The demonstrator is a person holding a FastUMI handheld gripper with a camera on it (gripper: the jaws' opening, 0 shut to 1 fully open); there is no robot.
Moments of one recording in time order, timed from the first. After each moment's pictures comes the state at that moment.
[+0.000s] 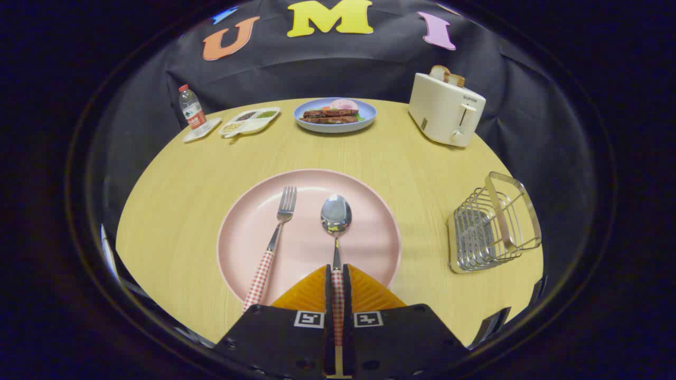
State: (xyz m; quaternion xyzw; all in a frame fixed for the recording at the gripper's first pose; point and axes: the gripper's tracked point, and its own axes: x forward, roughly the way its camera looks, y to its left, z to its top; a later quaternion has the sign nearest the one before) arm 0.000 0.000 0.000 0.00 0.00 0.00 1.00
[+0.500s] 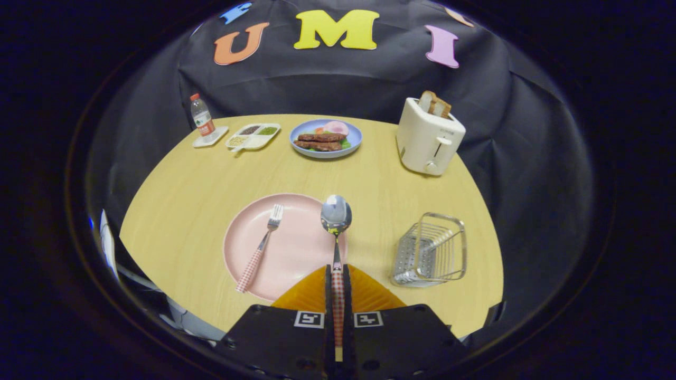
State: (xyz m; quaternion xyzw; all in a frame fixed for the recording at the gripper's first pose) arm -0.076 -0.066 0.035 -0.05 -0.01 -0.01 1.00
